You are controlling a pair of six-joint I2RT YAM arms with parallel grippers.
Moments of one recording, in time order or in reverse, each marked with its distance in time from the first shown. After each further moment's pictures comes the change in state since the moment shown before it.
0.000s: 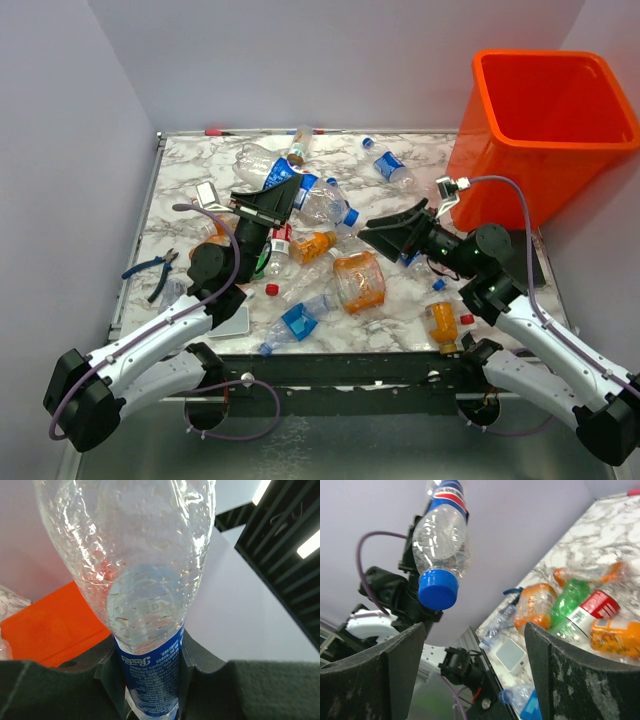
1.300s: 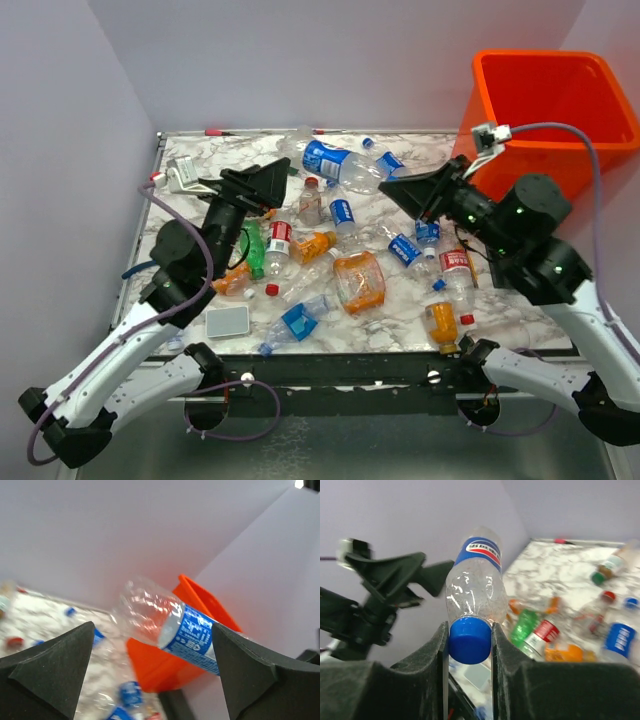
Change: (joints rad) left arm -0.002 -0.103 0.280 -0.565 -0.147 0.373; right arm 0.114 0.121 0.578 -0.529 0.296 -0.232
